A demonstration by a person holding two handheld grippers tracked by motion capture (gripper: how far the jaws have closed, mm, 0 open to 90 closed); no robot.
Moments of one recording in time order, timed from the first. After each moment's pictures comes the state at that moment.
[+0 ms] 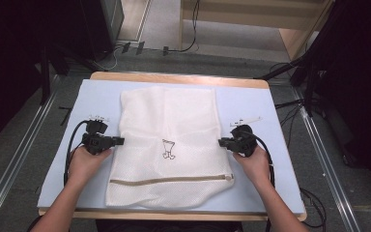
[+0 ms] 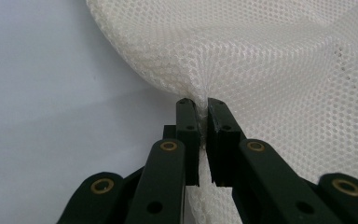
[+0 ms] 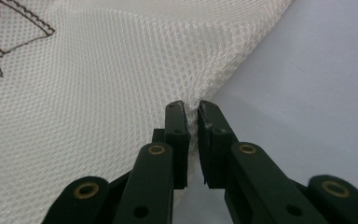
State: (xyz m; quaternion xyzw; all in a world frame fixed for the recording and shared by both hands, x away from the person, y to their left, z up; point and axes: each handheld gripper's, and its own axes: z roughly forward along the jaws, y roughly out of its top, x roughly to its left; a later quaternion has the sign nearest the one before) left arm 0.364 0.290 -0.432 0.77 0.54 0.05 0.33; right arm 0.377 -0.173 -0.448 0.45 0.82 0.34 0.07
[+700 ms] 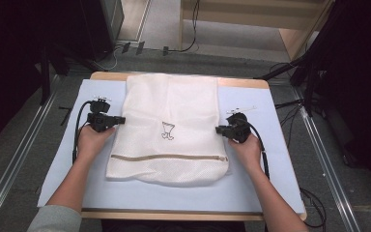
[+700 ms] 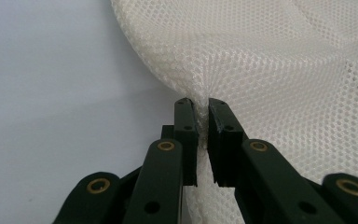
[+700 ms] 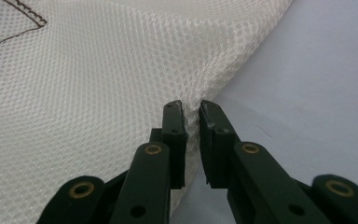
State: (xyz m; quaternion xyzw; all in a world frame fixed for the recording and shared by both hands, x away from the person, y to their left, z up) left arm 0.431 0.300 -0.434 0.76 0.56 0.09 0.33; right arm 0.430 -0.164 -0.463 0.47 0.80 0.35 0.08
